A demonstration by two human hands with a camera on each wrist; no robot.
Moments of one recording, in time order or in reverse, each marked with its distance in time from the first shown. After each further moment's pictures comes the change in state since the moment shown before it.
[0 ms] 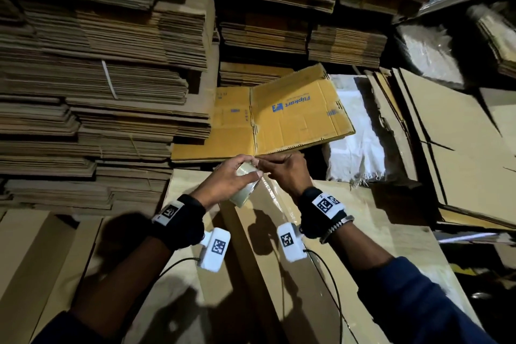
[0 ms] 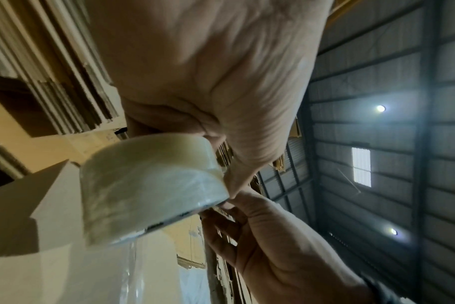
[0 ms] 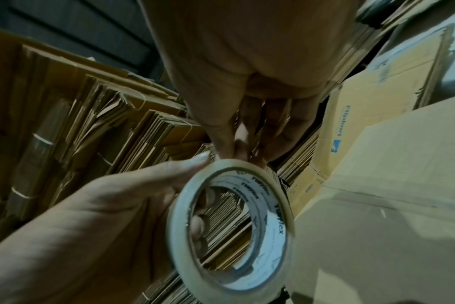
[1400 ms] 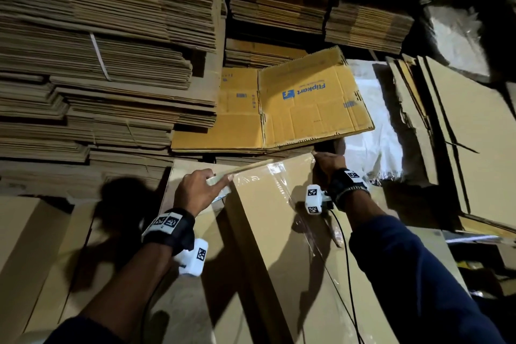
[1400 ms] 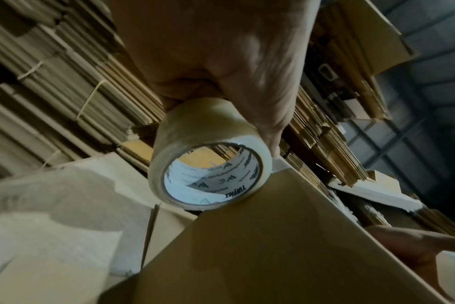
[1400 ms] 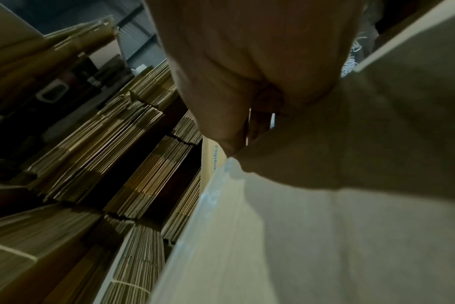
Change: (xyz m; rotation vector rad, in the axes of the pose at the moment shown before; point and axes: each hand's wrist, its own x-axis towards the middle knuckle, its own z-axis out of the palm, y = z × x) left_hand 0.049 -0.137 -0.040 0.526 0.416 -0.178; right_hand 0.143 0.130 -0.083 -0.341 0.255 0.578
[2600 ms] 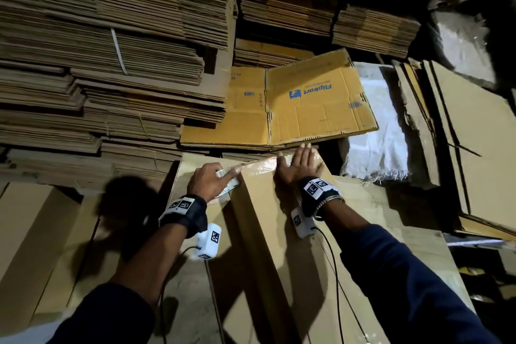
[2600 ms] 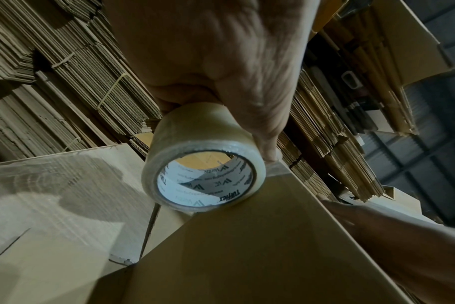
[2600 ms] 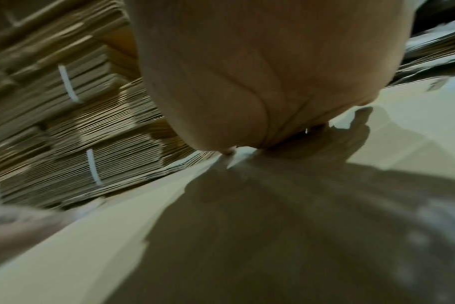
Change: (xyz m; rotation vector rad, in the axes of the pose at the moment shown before) left_hand -0.004 0.000 0.002 -0.203 -0.068 -0.079; right_hand -0.109 -0.029 0.081 -0.802 -0.099 -0.231
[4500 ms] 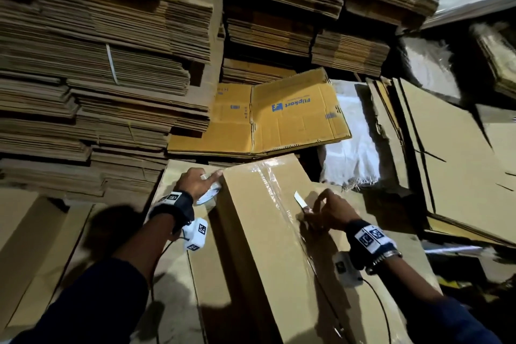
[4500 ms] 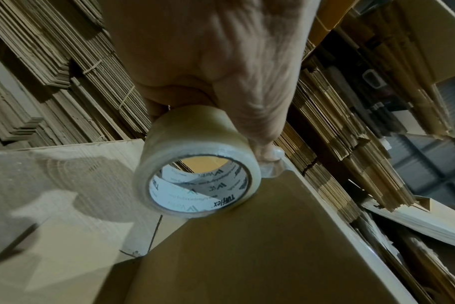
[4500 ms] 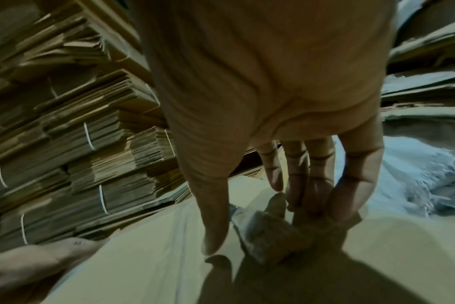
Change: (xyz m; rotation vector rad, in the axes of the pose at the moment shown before) left_hand -0.008 0.003 0.023 0.020 -0.011 -0.083; right_hand -0.087 0.188 -0.027 0.193 -0.015 -0.108
